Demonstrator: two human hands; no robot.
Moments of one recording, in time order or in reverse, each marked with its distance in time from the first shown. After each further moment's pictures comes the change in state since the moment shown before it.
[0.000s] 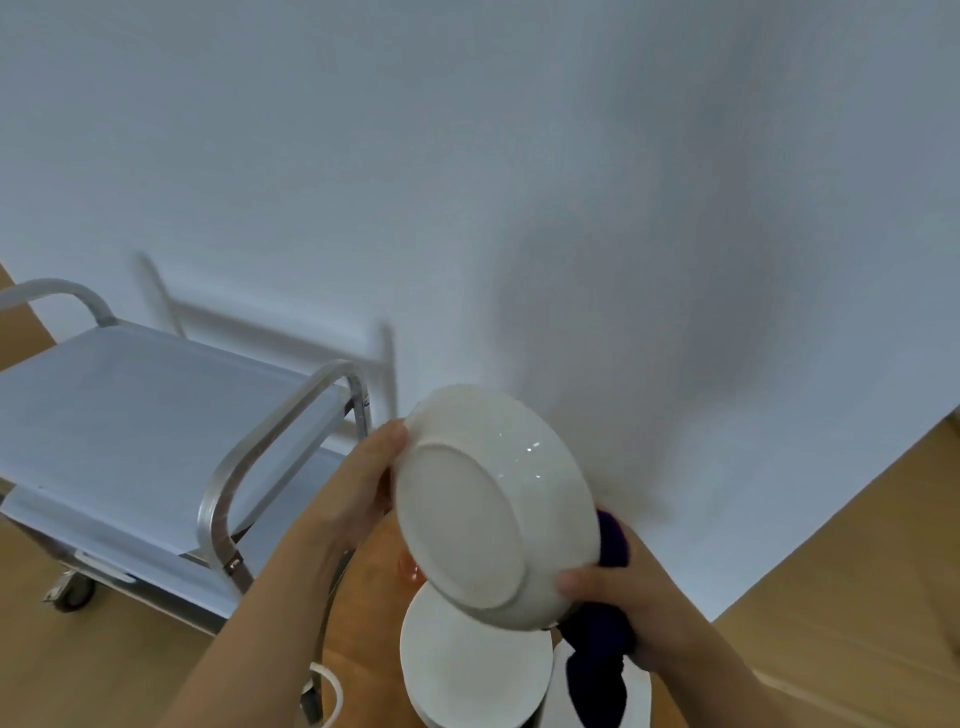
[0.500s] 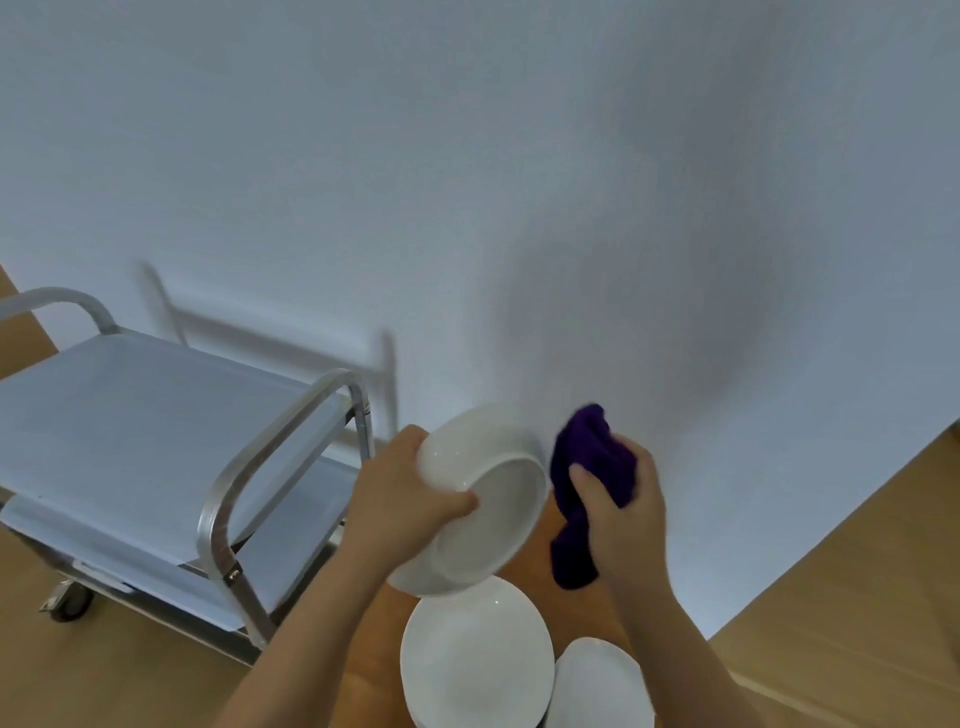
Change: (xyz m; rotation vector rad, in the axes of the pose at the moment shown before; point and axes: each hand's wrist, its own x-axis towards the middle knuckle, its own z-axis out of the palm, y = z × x) left_hand -0.017 0.015 0.040 0.859 0.357 0.120; right_hand 0.045 -0.004 0.005 -0.390 0.739 -0.308
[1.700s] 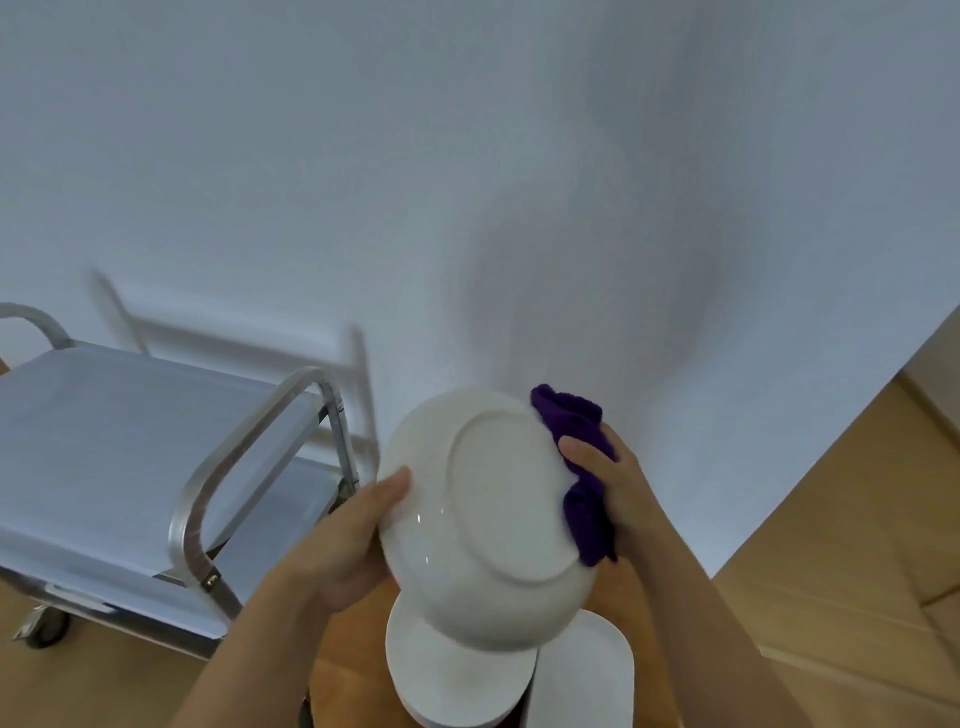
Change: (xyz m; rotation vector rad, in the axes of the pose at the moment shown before) left_hand -0.031 -0.005 -0.009 -1.032 -0.589 -0.263; right_hand 0.023 0.008 -0.034 0.367 -0.304 0.244
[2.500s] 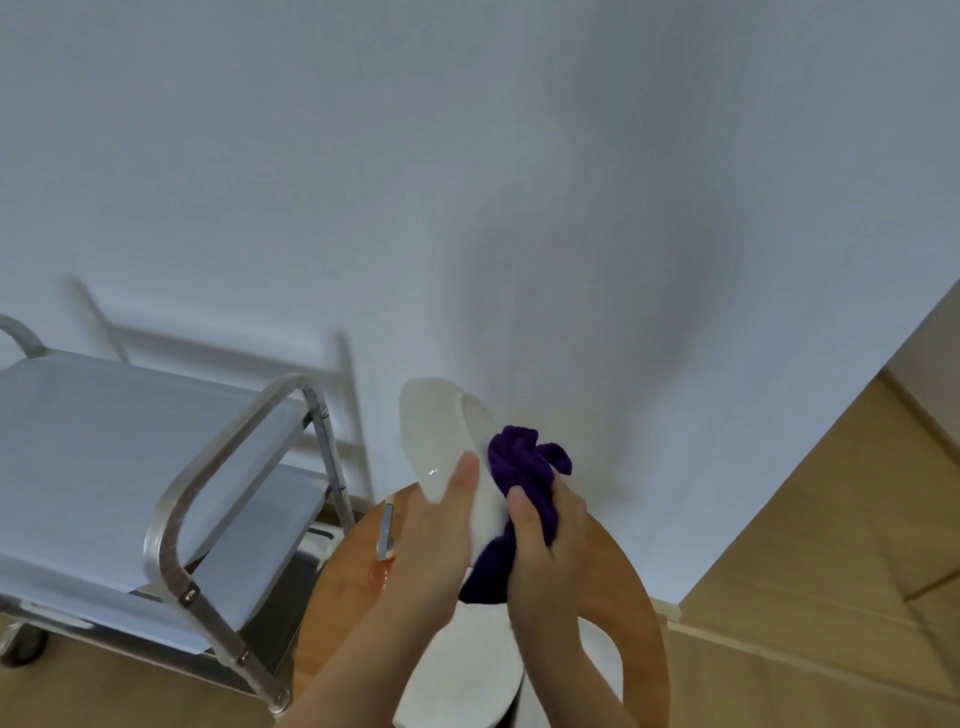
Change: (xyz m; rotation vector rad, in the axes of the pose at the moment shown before) left_hand 0.033 -0.031 0.076 0.129 0.502 0.095; right_hand -0.049 0.038 0.063 -0.375 0.462 -0.206
